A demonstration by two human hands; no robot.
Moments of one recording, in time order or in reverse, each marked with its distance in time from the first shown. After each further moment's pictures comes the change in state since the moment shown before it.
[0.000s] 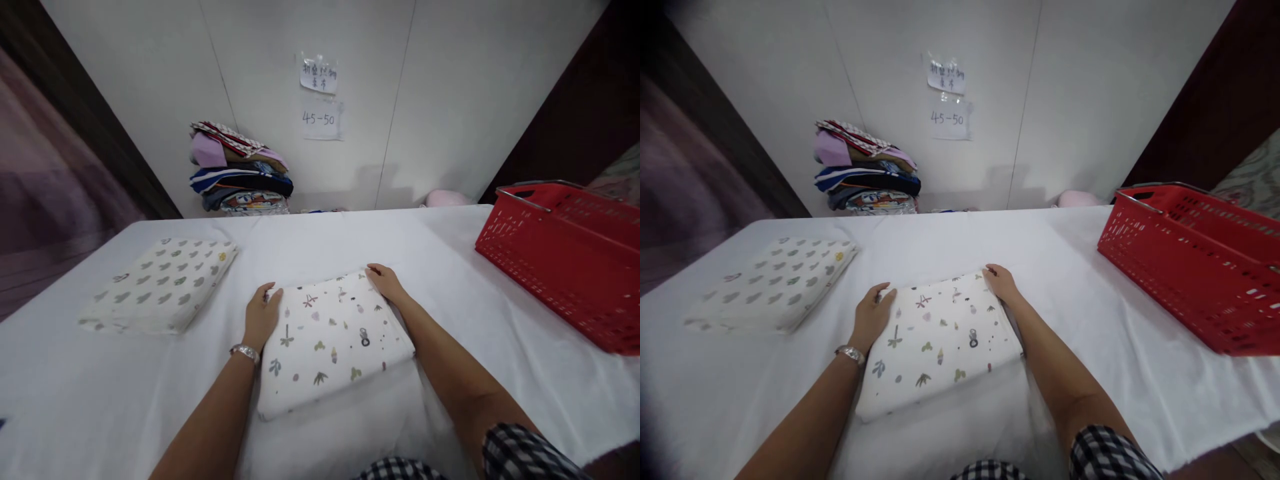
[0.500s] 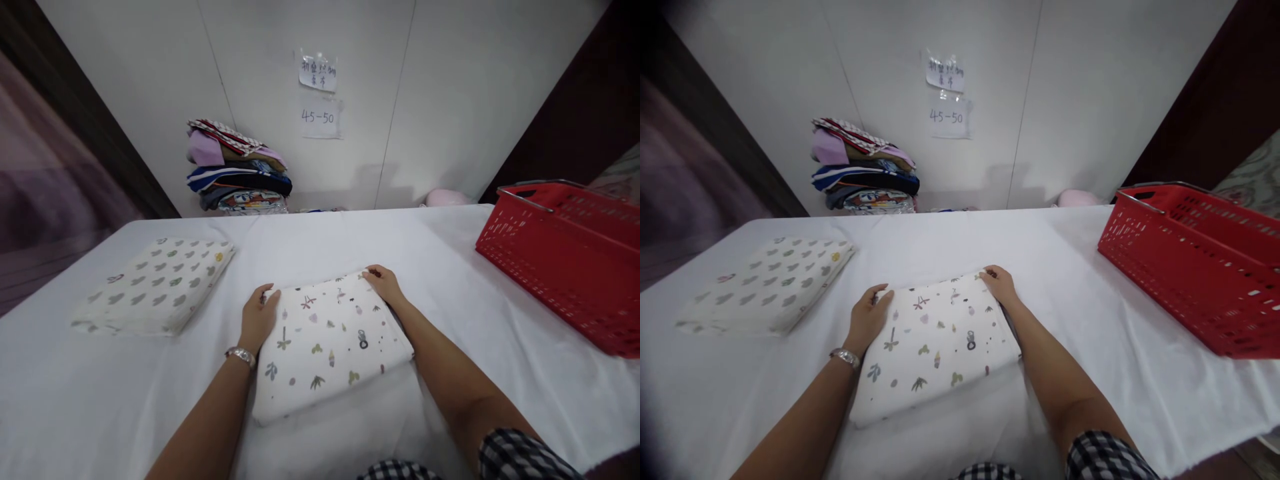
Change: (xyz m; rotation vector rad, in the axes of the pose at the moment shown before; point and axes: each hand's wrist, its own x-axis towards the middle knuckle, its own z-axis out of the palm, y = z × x) left_hand 0.000 0.003 -0.001 -0.001 -0.009 -0.018; right_hand -0.004 0.004 0.006 0.216 0.031 0.002
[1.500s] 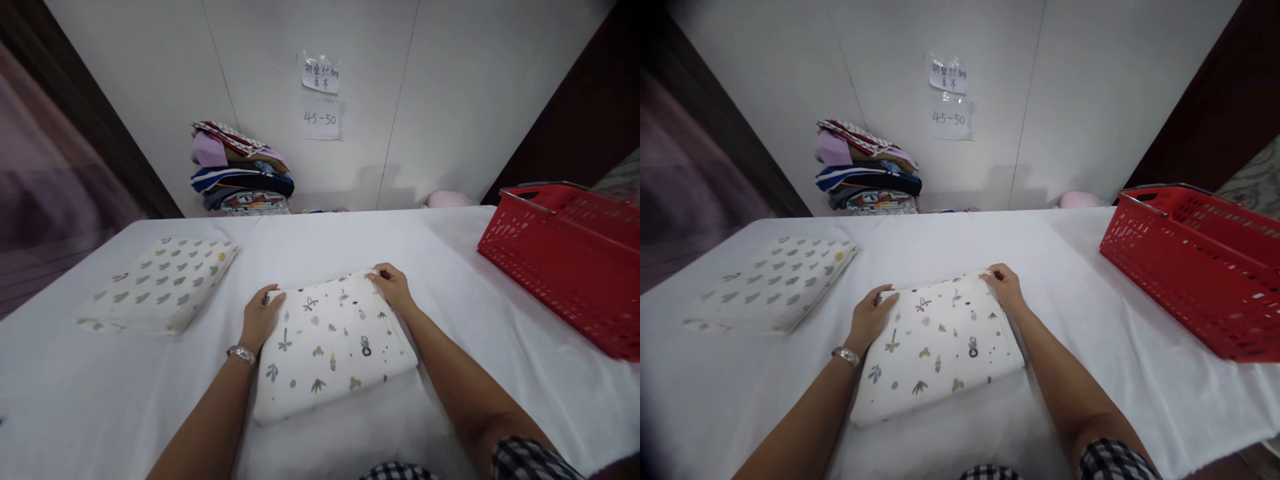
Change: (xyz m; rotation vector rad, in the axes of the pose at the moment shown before) left_hand 0.002 -0.006 0.000 -0.086 -0.049 0.013; right_hand -0.017 -0.016 -0.007 0.192 0.062 -0.097
